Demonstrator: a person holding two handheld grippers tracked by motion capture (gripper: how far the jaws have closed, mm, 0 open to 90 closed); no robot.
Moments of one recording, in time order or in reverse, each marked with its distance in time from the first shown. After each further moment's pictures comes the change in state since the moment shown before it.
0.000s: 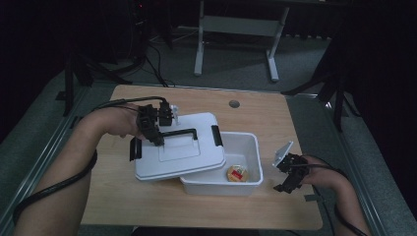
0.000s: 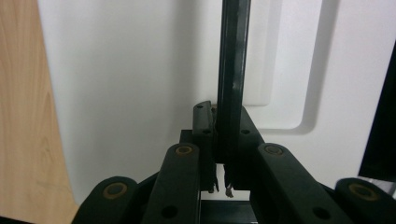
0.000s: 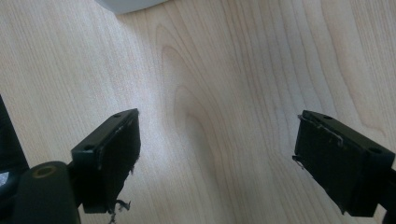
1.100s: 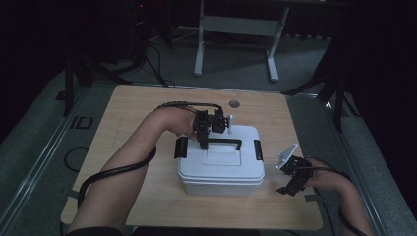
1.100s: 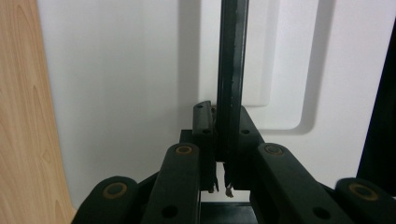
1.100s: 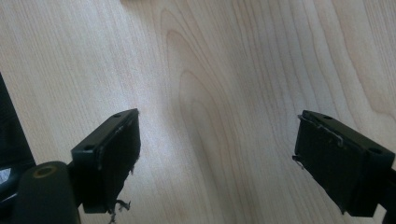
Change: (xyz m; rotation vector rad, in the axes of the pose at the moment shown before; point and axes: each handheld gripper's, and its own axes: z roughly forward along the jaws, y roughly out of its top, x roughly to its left) left arm -0.007 0.122 0.041 0.036 -0.050 0.173; right arm 0.003 -0.012 0.000 -0.011 0.006 0.003
